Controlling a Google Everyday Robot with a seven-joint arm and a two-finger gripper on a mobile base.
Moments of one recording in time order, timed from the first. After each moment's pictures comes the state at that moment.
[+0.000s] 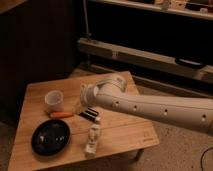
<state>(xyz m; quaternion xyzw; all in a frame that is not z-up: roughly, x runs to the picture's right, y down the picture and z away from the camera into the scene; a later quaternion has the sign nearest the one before) -0.132 0.035 0.687 0.30 -0.11 -0.93 0.17</state>
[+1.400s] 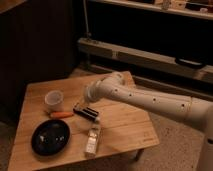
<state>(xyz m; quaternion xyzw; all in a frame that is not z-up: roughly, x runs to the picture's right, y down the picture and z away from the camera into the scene) -0.154 0.058 0.768 0.32 -0.18 -0.92 0.16</state>
